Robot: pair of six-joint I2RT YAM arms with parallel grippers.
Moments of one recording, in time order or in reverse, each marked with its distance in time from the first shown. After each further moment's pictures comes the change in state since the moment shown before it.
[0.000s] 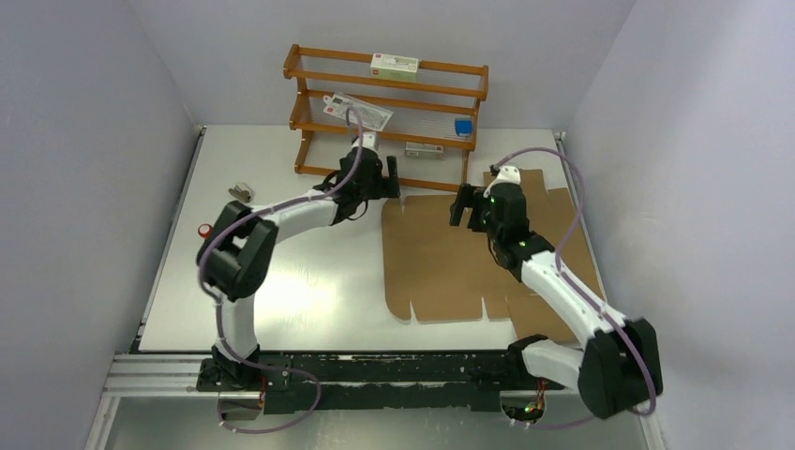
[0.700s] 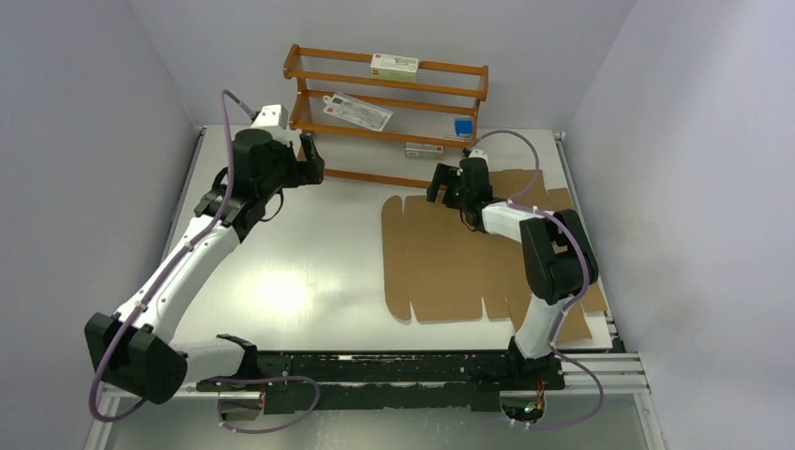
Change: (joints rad) left arm 0.266 -0.721 -0.165 -0.404 0.109 0.129; right arm -0.052 0.695 0.267 0.311 -0.127 0.102
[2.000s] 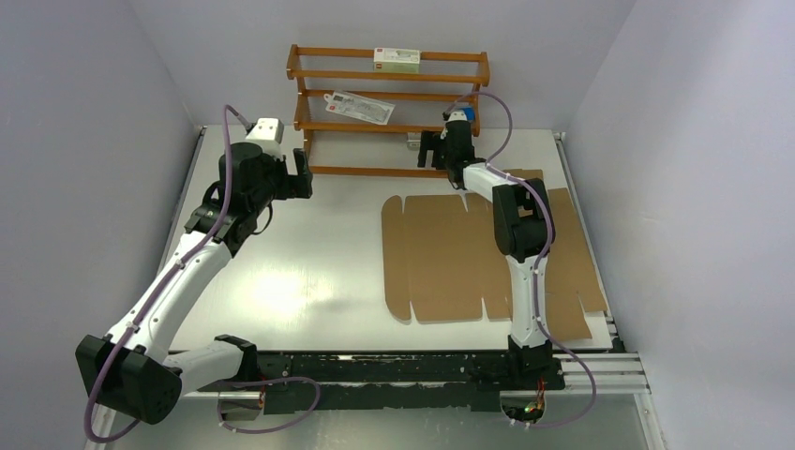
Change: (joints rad) left arm 0.034 -0.124 -0.096 -0.014 -0.014 0.161; right arm -0.029 0.486 0.661 -0.107 -0.020 -0.201
